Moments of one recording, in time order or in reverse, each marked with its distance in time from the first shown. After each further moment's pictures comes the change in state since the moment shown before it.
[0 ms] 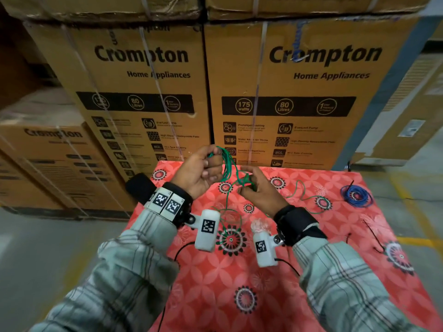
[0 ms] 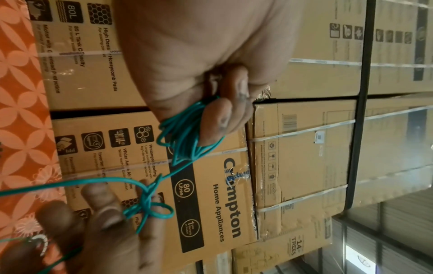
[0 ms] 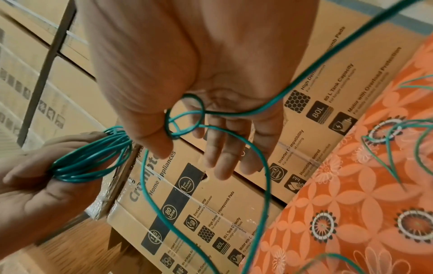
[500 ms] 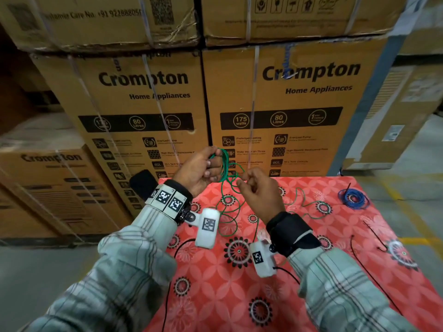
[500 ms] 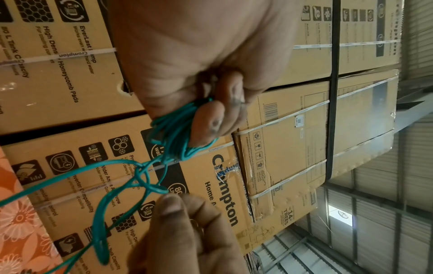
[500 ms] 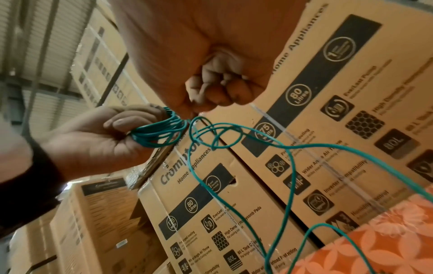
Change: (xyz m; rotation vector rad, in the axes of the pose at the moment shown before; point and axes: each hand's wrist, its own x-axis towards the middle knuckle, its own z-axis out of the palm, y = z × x) left_hand 0.002 0.033 -0.005 0.195 -0.038 0.026; right_hand -0.001 -0.033 0.032 -0.335 0.461 -0.285
